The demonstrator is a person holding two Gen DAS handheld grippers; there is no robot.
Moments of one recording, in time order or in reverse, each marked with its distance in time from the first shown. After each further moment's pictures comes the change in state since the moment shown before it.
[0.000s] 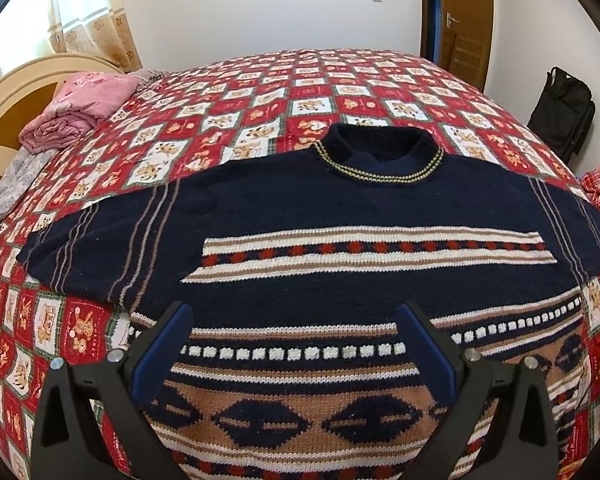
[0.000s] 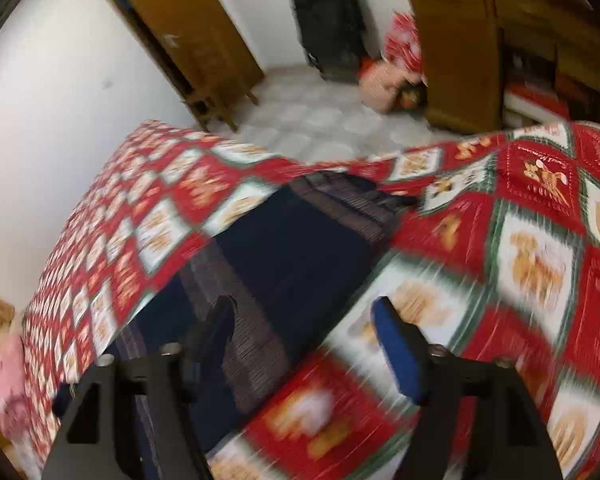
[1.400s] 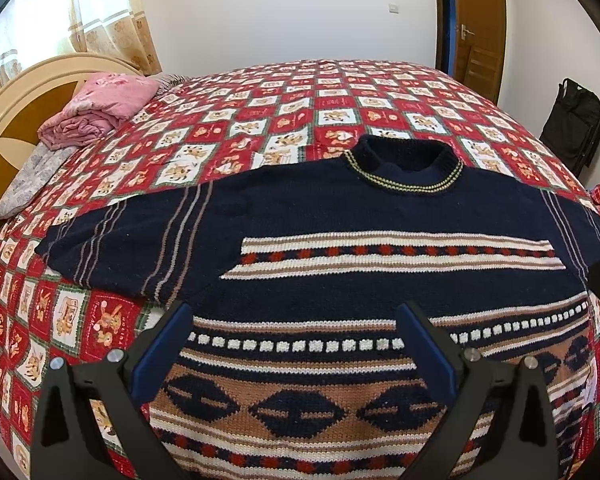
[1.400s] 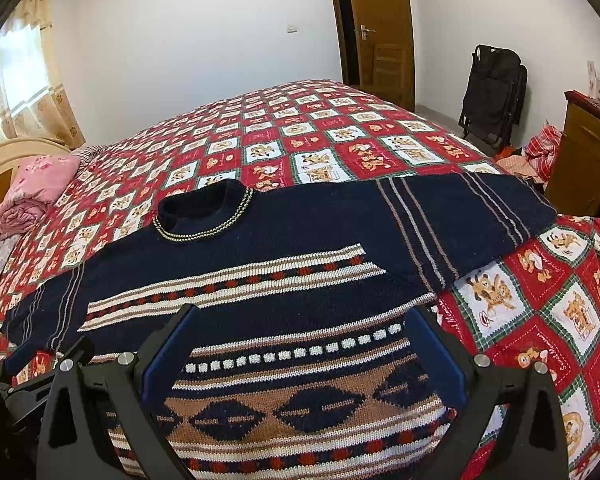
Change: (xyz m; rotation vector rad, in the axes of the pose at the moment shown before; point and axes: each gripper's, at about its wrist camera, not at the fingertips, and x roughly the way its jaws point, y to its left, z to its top) left arm -0.015 0.024 -0.008 -0.032 -0.045 0.044; right arm -0.114 0.223 -0.293 -0.617 -0.130 0.168
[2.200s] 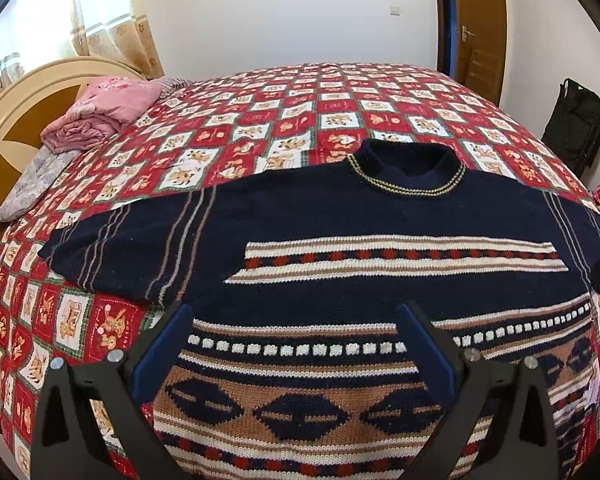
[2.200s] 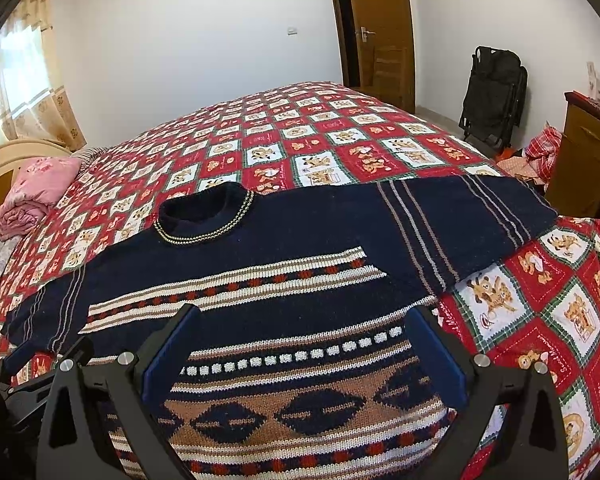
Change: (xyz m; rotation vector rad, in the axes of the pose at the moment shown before) left arm 0.001 0.002 0.000 0.002 -0.016 0.012; right arm -0.001 0.000 0.002 0.001 -0.004 0.002
